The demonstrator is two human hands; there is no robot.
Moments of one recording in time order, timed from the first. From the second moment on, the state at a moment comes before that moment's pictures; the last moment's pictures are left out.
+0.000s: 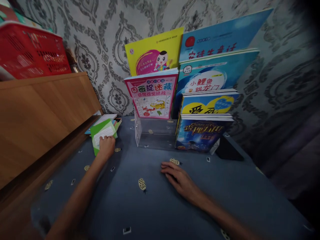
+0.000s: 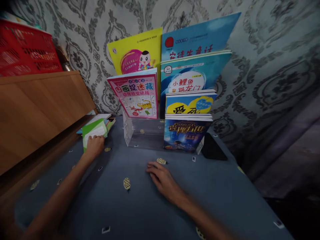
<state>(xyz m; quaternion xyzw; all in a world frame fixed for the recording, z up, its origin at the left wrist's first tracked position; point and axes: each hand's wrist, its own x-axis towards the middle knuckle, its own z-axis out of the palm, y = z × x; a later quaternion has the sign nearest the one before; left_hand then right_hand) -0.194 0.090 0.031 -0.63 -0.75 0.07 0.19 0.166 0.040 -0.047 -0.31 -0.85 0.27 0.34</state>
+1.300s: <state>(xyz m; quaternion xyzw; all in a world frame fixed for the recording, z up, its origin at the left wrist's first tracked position) -0.266 0.064 0.008 -0.53 -0.85 0.00 0.03 0.165 0.039 -0.044 -0.29 -0.86 0.24 0.35</state>
